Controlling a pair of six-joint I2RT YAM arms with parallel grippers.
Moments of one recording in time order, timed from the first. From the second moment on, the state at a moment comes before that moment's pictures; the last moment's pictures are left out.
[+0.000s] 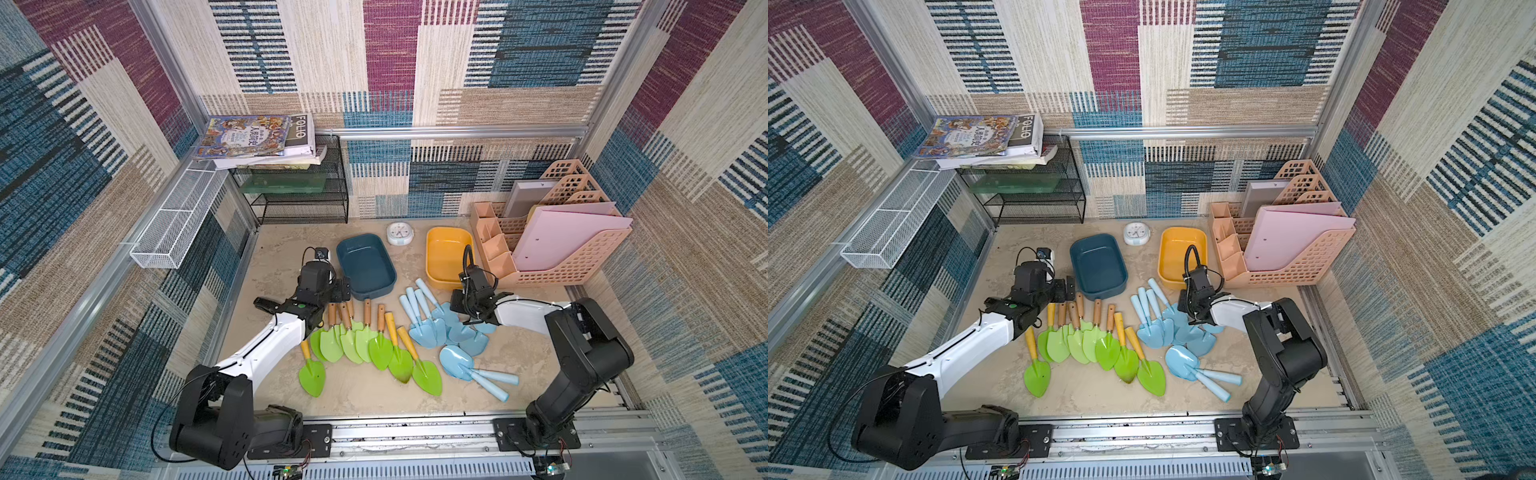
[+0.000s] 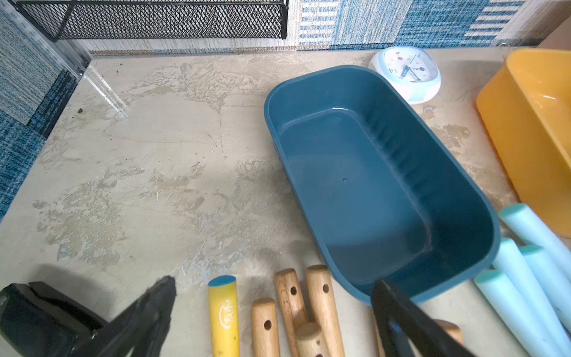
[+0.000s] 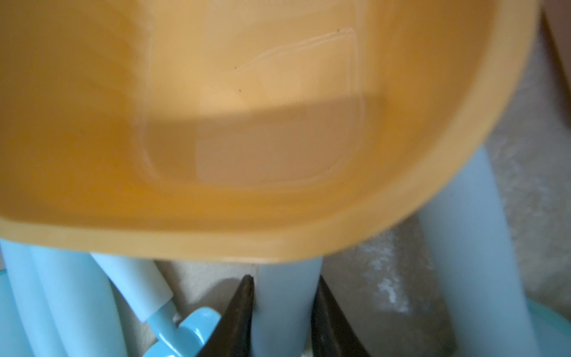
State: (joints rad) left arm -0.27 1.32 0.79 -0.08 -0.19 -0.14; right arm 0.43 1.69 0.81 -0.04 0.14 0.54
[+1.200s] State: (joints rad) left arm -0.27 1.34 0.79 -0.08 -0.18 -0.14; right arm 0.29 1.44 1.02 -0.16 0.23 0.42
